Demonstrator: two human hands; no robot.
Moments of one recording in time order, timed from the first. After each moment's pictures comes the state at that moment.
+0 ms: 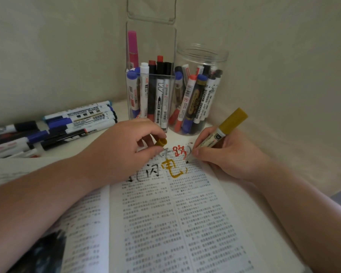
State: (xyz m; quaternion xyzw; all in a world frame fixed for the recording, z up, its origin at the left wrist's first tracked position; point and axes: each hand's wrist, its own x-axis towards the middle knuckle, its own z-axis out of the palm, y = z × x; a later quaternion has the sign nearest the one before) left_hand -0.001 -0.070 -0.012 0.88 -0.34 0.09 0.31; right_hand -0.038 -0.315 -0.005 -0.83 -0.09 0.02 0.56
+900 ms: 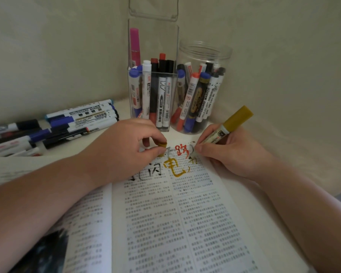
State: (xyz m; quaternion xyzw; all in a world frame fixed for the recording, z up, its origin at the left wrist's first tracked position) left_hand 0.002 -0.068 -0.015 0.89 -0.35 0.11 0.28; right_hand -0.036 -0.313 -0.002 -0.81 -0.07 0.01 0.58
